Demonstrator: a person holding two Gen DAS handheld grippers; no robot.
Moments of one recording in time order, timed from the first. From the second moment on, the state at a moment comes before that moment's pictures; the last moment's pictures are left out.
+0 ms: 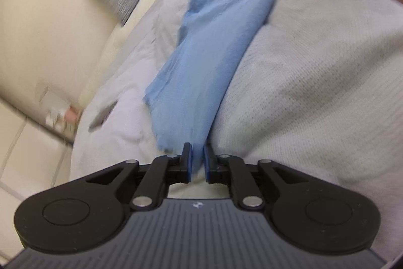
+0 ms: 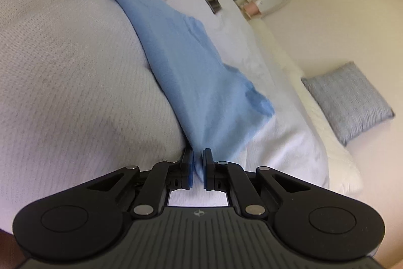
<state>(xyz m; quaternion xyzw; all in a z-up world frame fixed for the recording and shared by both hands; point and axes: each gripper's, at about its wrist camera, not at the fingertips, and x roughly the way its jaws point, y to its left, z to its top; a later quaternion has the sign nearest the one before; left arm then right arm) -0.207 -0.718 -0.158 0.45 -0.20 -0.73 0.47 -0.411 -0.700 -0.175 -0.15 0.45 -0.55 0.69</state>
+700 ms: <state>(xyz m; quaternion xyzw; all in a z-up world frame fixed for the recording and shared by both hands) -0.162 -0.599 -0.073 0.17 0.20 -0.73 0.63 -0.416 -0.594 -0.098 0.24 0.16 -0.66 0.69</state>
